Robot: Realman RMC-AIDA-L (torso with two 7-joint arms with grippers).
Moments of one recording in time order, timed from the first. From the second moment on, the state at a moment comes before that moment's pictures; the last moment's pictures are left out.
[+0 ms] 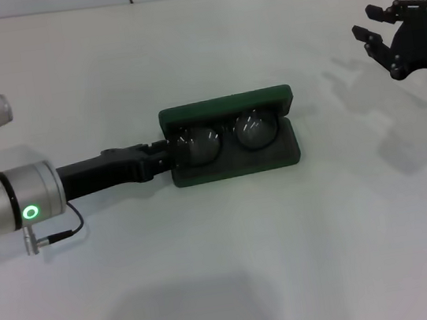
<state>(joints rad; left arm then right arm) -0.73 -2.06 2.85 -0.32 -0.31 1.36 -1.45 0.37 2.02 -1.43 -0.73 -0.99 -0.84 0.63</state>
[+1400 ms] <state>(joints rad) -0.81 -2.08 2.84 -0.29 -0.33 1.37 -1.37 0.38 2.02 -1.44 -0.71 -0.99 -0.86 0.62</state>
